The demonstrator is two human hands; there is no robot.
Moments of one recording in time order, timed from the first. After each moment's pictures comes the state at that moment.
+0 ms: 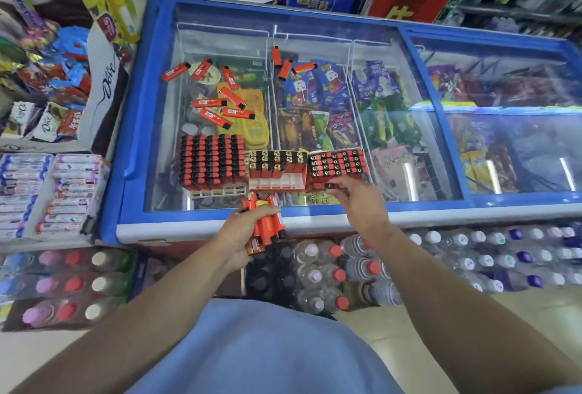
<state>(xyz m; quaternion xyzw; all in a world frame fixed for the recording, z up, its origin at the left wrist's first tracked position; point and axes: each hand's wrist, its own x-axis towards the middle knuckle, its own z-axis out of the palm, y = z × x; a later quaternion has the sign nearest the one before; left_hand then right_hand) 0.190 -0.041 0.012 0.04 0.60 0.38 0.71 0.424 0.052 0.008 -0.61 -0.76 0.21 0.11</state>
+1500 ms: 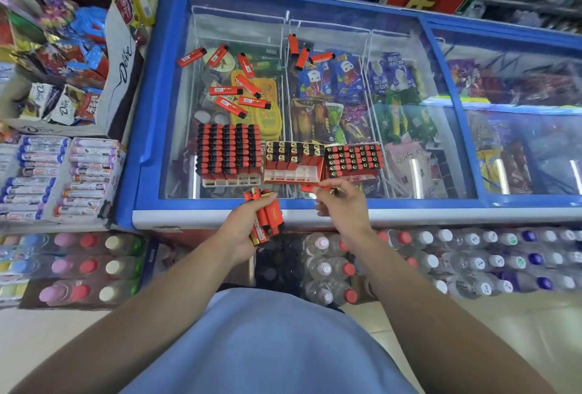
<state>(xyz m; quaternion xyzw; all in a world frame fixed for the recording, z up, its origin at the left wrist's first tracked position) 0.169 -0.046 -0.002 -0.02 0.57 0.40 0.71 0.354 0.010 0.016 -0.67 -0.42 0.54 0.31</state>
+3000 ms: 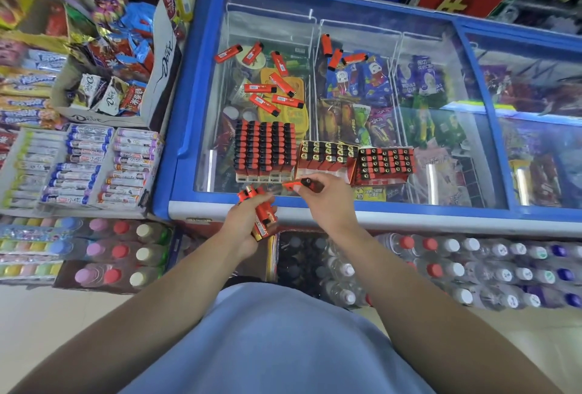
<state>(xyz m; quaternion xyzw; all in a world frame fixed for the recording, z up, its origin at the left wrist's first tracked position) 0.118 -0.063 -0.007 -0.08 0.61 0.46 0.65 0.268 0.005 0.017 -0.63 -0.66 0.37 0.17</state>
